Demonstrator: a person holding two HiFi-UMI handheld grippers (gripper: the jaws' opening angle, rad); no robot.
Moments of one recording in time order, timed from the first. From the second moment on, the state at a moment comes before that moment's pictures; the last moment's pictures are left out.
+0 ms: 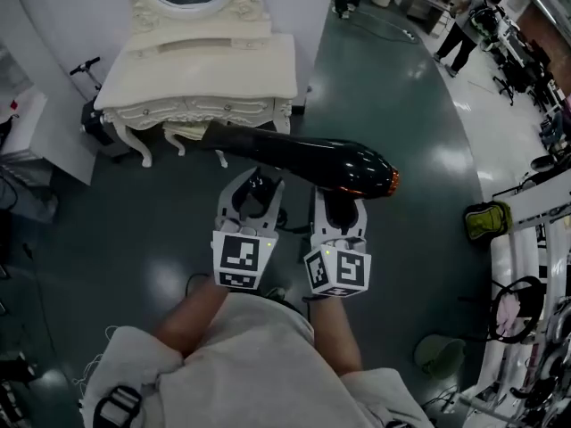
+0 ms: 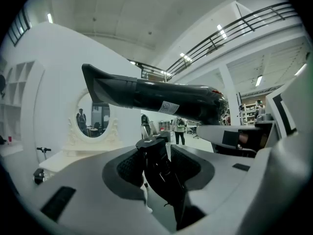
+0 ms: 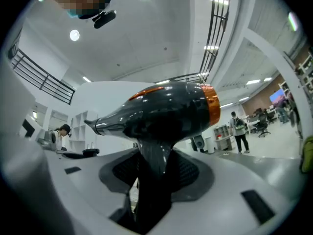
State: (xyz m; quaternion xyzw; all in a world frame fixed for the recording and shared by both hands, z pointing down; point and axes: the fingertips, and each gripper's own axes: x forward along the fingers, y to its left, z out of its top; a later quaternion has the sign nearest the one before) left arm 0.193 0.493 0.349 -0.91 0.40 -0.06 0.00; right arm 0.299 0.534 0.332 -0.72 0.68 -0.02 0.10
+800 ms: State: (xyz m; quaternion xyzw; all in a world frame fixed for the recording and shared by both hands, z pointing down) left arm 0.102 0.426 0.397 -0.88 0.46 -0.09 -0.05; right arm 0.222 0.446 0.378 -0.68 0.72 -0.06 0.07
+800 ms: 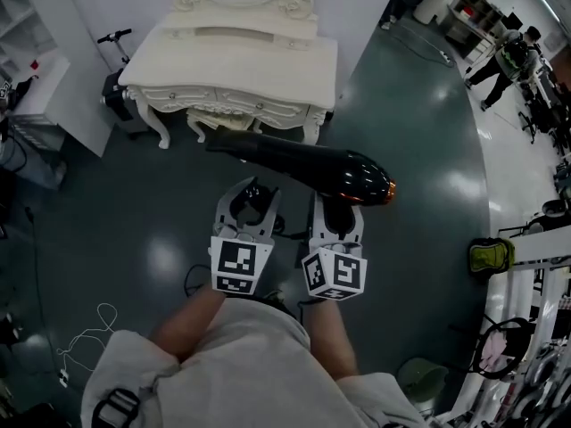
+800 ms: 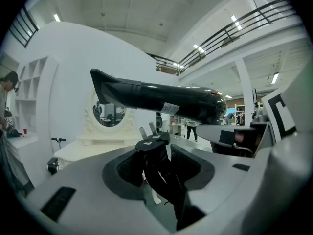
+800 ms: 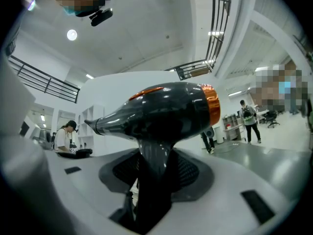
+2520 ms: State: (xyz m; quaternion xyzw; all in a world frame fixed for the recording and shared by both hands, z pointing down) left arm 0.036 0.095 0.453 -0.86 0.48 -0.10 -0.14; right arm 0.170 0.099 0.425 -0.68 0.73 -0.11 -0.01
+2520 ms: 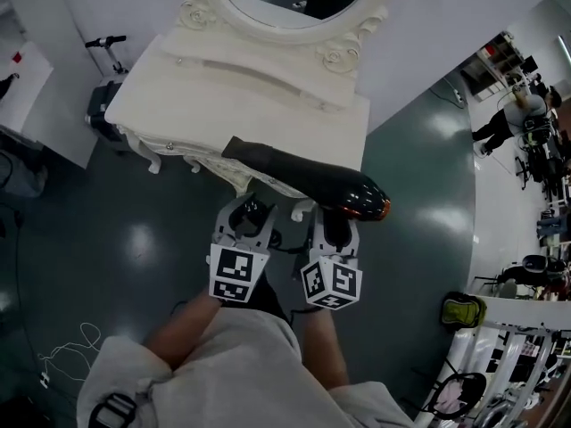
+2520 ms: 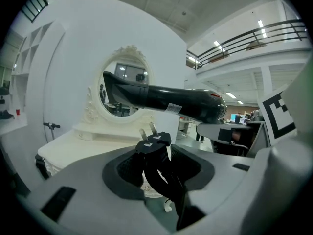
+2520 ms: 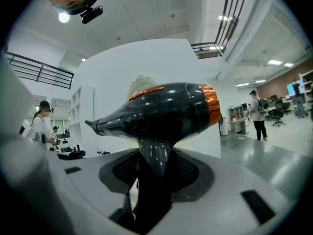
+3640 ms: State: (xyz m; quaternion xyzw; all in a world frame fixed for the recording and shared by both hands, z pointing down) left arm 0.039 -0.068 0.489 -0.81 0.54 -0.17 -0.15; right arm 0.172 -0.092 0.485 -0.61 0.76 -0.20 -0.02
